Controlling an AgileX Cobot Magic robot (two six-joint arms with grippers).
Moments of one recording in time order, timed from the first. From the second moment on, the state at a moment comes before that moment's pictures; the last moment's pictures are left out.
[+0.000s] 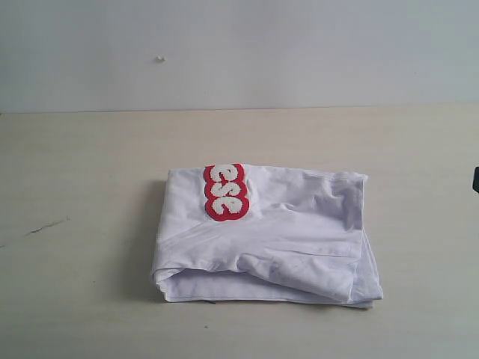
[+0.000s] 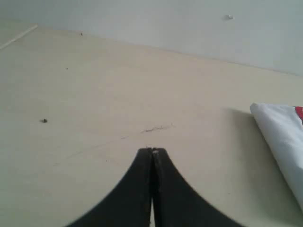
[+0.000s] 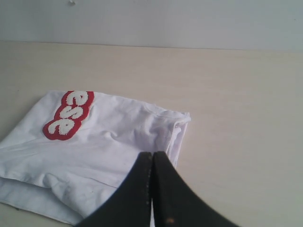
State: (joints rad) left arm 0.02 0.01 -0.01 -0.04 0.39 -0.13; right arm 0.14 0.63 -0.37 0.16 0.27 -0.03
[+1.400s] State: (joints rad) left arm 0.02 0.01 0.00 -0.11 0.39 -0.03; right arm 0.06 0.50 -0.37 0.16 0.27 -0.06
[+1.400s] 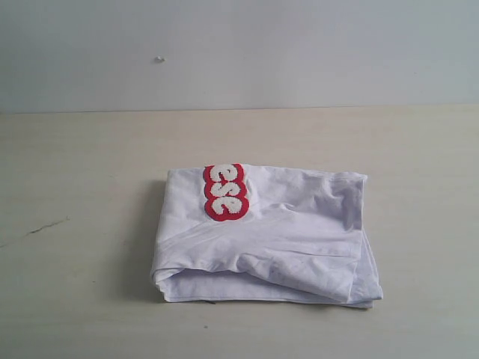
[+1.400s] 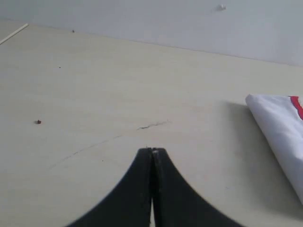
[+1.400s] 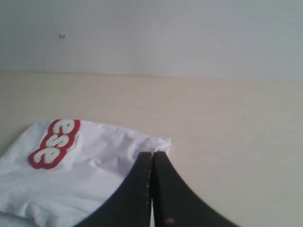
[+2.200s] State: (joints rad) left arm 0.02 0.01 0.00 -0.11 0.38 -0.03; right arm -0.21 0.16 -0.06 0.14 0.23 -0.14
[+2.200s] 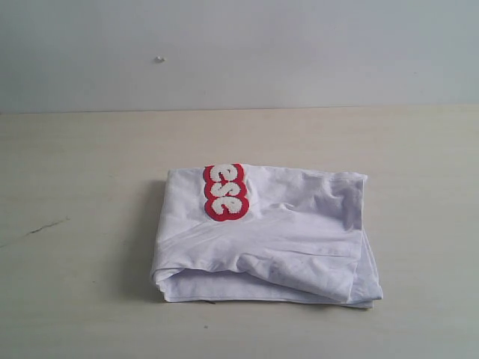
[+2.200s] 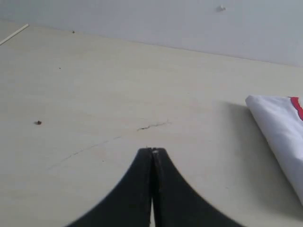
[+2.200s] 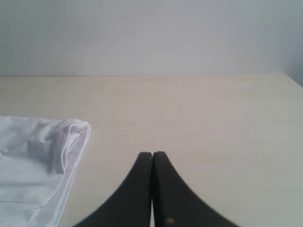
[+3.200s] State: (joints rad) left arm 0.02 0.01 0.00 -0.11 0.38 -0.03; right arm -0.22 0.01 -0.01 0.13 0.29 0.00
